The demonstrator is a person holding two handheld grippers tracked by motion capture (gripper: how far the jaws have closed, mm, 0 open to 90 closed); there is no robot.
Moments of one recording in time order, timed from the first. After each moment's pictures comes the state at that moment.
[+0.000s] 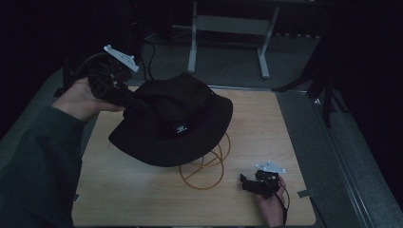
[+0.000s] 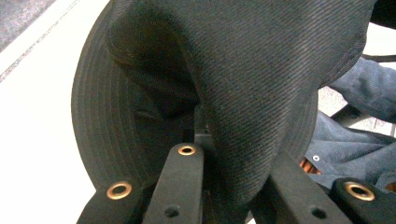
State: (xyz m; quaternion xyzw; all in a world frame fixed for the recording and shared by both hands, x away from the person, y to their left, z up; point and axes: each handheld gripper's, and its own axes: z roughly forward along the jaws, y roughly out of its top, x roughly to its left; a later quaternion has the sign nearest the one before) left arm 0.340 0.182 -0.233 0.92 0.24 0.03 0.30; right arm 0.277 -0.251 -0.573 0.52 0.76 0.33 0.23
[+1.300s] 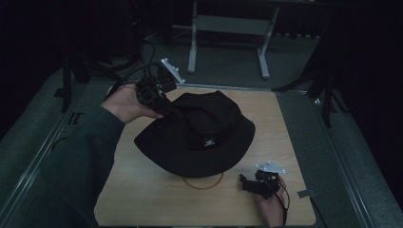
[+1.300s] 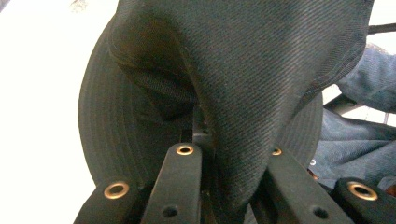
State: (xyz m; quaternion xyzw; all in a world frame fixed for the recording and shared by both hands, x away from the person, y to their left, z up) left arm 0.354 0.100 -0.256 0.95 0.19 0.01 0.26; right arm 0.277 -0.251 -0.573 0.52 0.76 0.33 0.23
